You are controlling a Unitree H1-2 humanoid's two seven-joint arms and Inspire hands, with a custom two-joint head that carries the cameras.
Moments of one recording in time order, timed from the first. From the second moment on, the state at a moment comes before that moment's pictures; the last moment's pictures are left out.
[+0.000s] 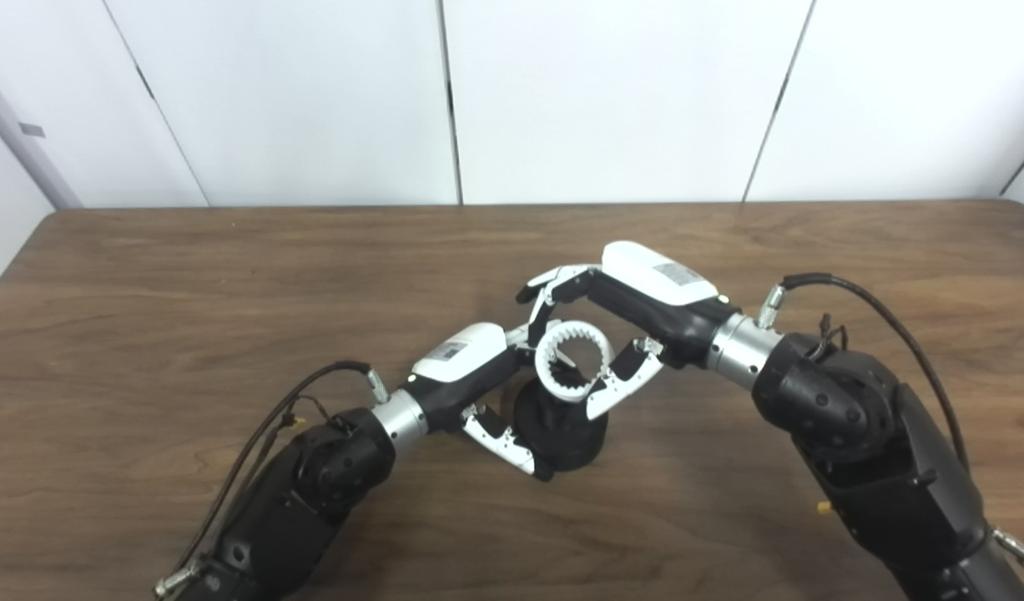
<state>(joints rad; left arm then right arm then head) -0.34 0.30 -0.47 0.20 0.48 -0.28 -0.29 -0.36 -0.34 0.34 -0.38 -0.52 0.16 0.56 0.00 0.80</state>
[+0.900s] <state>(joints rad) -0.34 0.30 -0.47 0.19 0.48 -0.28 -0.30 -0.32 -0.32 0.34 -0.35 -0.53 0.15 0.55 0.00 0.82</state>
